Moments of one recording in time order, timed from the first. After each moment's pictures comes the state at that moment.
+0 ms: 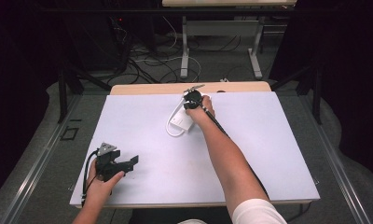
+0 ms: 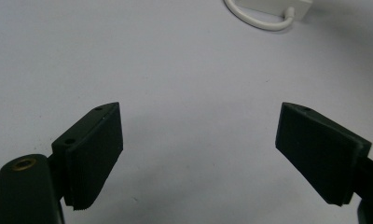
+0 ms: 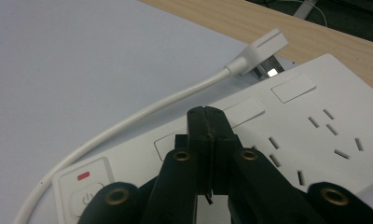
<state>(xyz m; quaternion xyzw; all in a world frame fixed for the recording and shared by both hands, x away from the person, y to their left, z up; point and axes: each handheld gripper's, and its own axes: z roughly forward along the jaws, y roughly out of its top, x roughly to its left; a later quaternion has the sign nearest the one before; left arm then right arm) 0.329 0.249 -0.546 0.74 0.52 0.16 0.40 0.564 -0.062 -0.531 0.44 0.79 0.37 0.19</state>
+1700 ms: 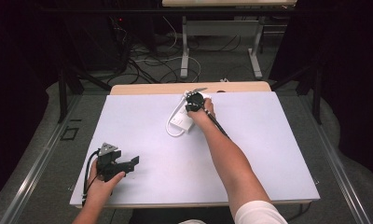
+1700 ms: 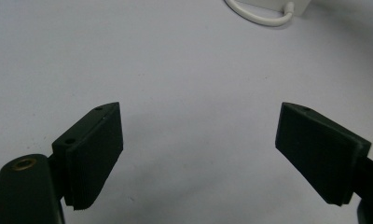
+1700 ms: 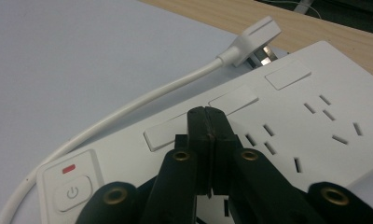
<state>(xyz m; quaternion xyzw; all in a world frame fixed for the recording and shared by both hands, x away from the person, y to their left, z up) 0.331 0.246 -0.549 0.74 0.52 0.17 0.40 0.560 -0.070 -0.540 0.45 0.78 0.39 0.20</state>
